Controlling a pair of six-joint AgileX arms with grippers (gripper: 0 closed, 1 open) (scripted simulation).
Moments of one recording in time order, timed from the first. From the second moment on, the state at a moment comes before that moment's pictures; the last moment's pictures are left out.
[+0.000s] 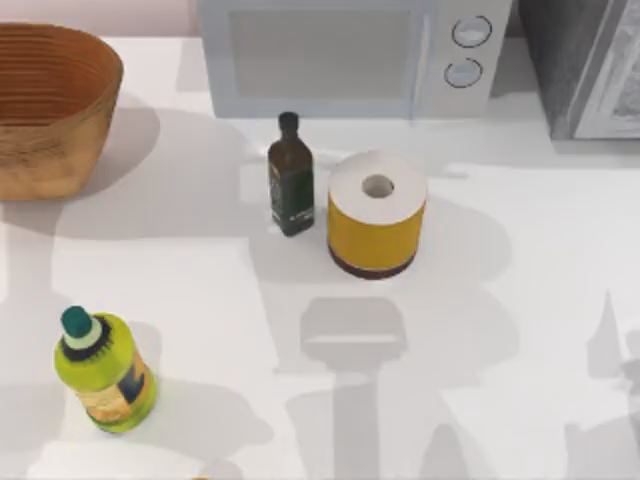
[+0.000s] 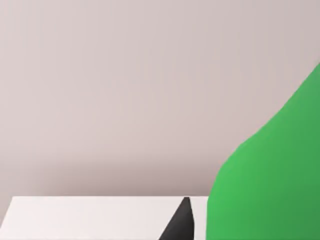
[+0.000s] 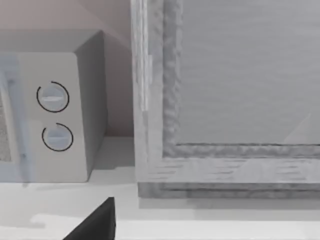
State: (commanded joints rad) left arm 0.14 1.60 1.27 0.03 0.15 0.07; right arm 0.00 0.00 0.00 0.00 0.00 0.00
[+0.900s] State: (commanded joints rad) left arm 0.13 1.69 1.27 0.12 0.14 0.07; right arm 0.00 0.00 0.00 0.00 0.00 0.00
